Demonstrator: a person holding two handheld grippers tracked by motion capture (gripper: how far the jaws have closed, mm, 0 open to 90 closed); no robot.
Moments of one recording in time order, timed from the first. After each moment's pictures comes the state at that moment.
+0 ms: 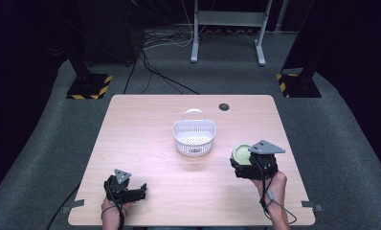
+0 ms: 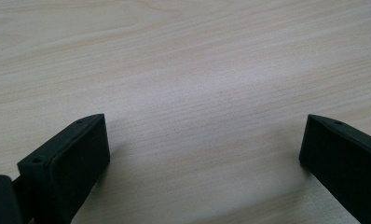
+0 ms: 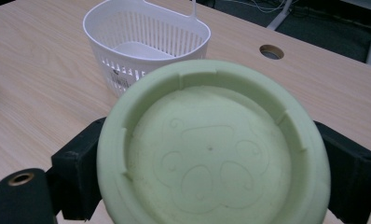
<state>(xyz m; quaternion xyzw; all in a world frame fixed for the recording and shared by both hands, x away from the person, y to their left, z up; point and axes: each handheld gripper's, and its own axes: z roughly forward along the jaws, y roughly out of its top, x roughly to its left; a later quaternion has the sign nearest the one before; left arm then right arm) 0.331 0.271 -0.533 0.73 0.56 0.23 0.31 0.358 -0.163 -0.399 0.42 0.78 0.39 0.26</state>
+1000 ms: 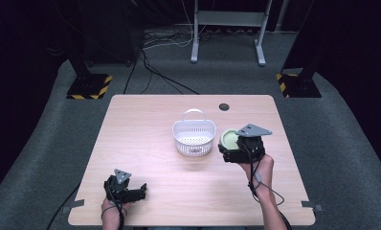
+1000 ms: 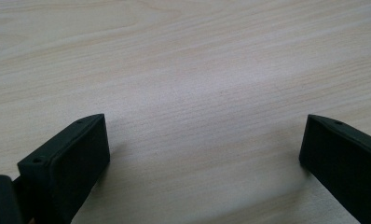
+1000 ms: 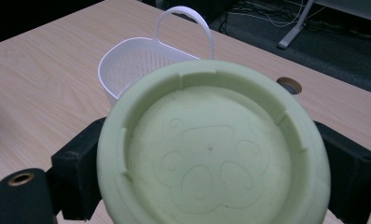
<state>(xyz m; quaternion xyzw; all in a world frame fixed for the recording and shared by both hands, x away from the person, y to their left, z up) 0.331 0.271 -0.532 0.73 0.56 0.23 0.31 0.394 -0.131 -0.377 0.40 0.78 0.41 0.25</state>
